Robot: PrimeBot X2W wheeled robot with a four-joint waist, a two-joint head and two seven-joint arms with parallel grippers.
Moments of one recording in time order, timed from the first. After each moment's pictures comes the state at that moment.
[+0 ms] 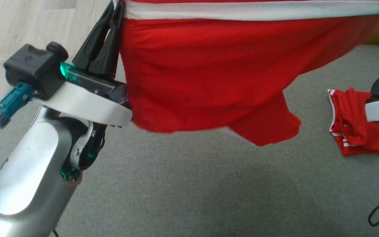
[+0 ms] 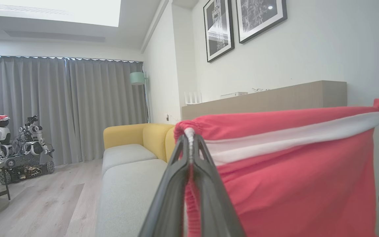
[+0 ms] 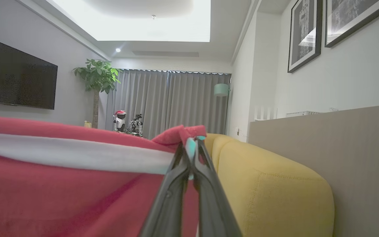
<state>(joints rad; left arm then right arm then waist) -0.55 0.38 -0.51 -0.21 -0.50 0.20 -0.03 -0.35 -0.17 -0.08 -0.36 0.21 0.13 0.28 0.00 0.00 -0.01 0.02</state>
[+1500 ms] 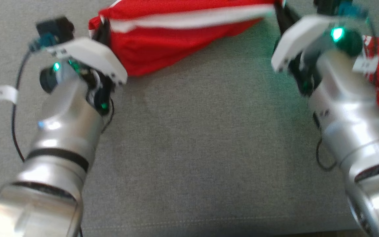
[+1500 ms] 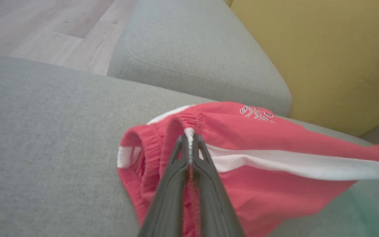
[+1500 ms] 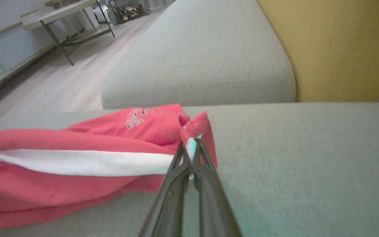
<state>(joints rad) -1.05 0.03 -0.40 1.22 -0.66 -0.09 -0.25 -1.09 -0.07 0.37 1.15 0.43 0.13 -0.05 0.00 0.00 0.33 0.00</state>
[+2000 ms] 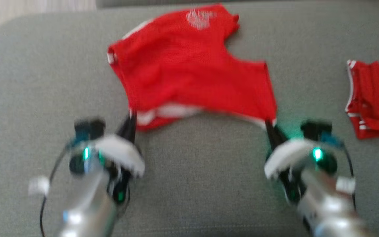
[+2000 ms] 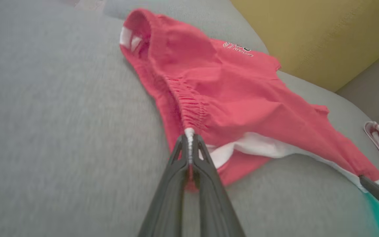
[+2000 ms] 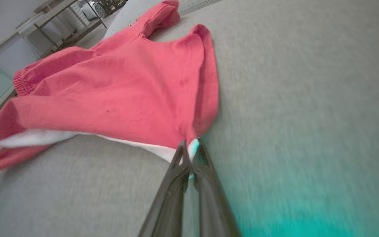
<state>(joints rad) -0.52 0.03 -0.38 0.87 -0.55 -0.11 -0.25 -0.56 -0.07 0.43 1.03 0.60 0.13 -0.21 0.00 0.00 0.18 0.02</state>
